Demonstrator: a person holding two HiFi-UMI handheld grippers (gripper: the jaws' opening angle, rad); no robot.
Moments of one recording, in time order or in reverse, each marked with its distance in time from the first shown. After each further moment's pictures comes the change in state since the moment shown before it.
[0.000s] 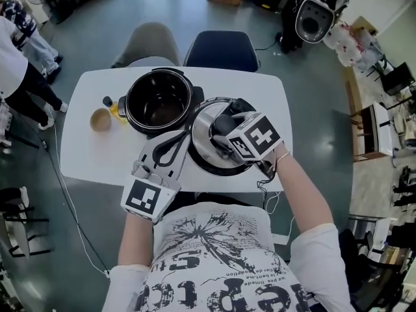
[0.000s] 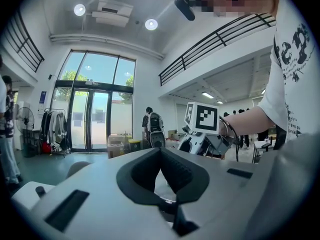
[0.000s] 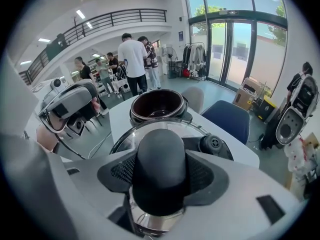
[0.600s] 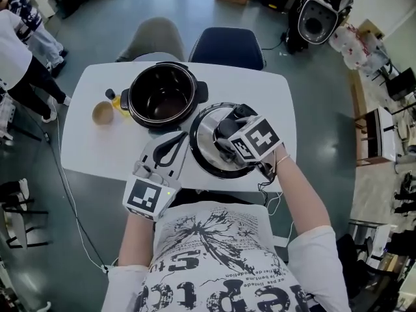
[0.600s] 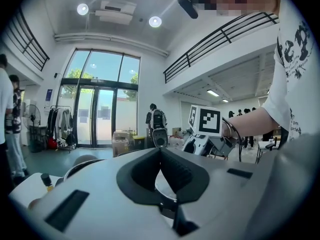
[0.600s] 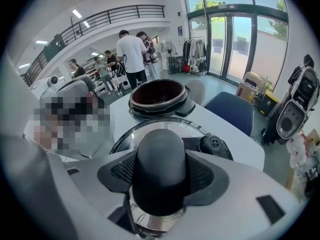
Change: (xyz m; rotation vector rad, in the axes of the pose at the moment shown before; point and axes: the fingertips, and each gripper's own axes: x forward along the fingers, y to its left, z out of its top) left arm -0.005 -0.002 -0.033 -0.021 0.041 0.051; right arm 0.028 -0.004 -0.033 0.016 0.041 0.014
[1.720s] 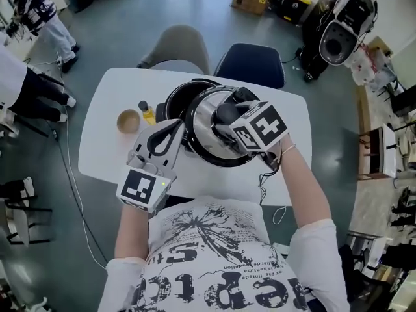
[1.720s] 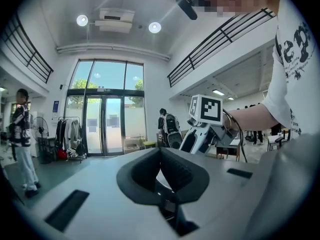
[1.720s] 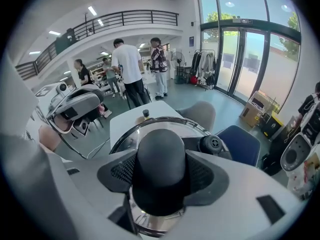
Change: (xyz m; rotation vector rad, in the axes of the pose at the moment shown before) left arm -0.044 0.174 0.058 0.051 -0.060 0.077; right arm 0.016 0.048 0.202 -0.126 -0.078 0.007
